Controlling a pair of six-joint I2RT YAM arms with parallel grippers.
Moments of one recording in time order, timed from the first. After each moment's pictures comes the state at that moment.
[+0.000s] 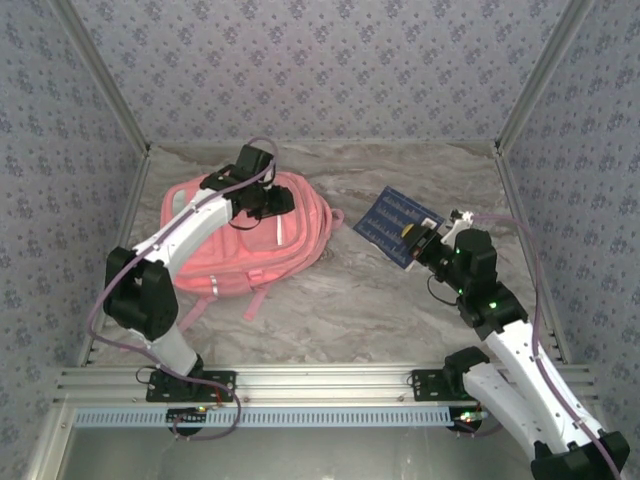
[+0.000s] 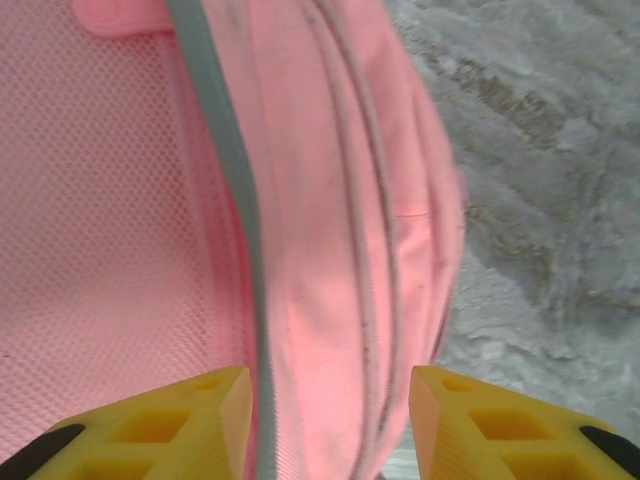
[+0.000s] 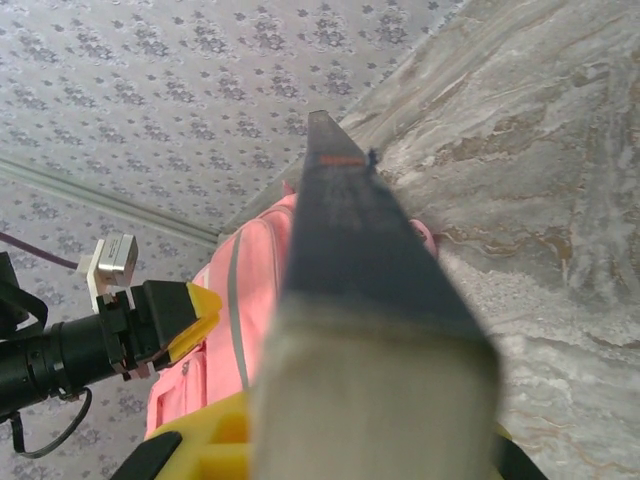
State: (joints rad) left arm -0.46 1.69 1.46 -0.74 0.10 -0.57; right arm 0.34 0.68 0.64 -0.28 -0.15 0.92
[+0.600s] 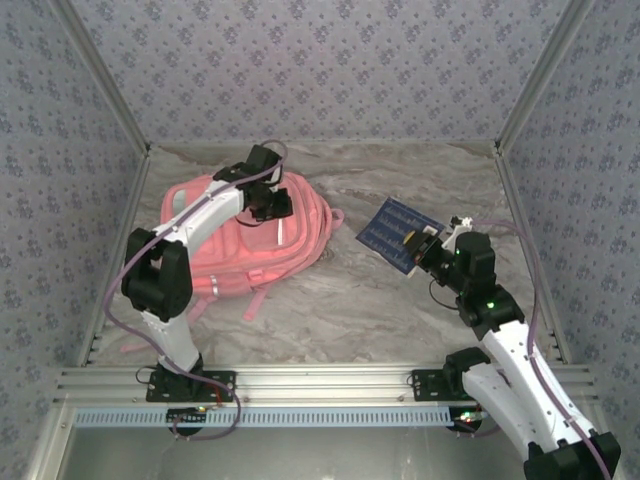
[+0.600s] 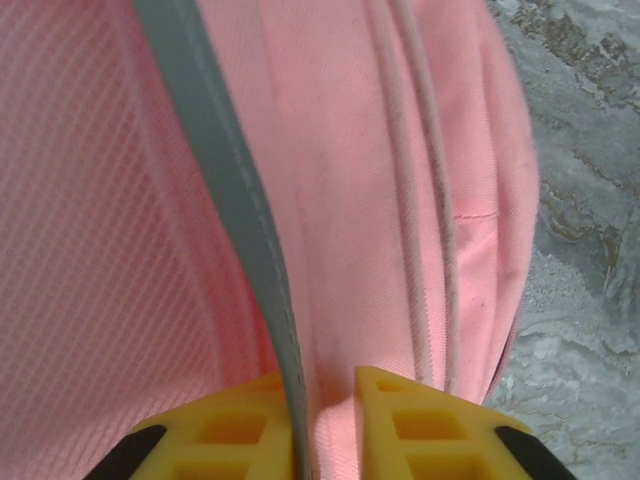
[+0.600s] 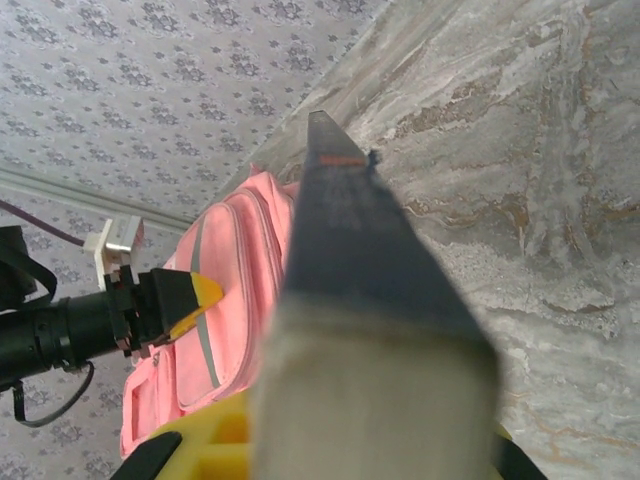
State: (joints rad) left arm -0.45 1.83 1.53 -0.77 0.14 -0.52; right arm 0.28 0.68 0.58 -0.29 -0.21 0.92
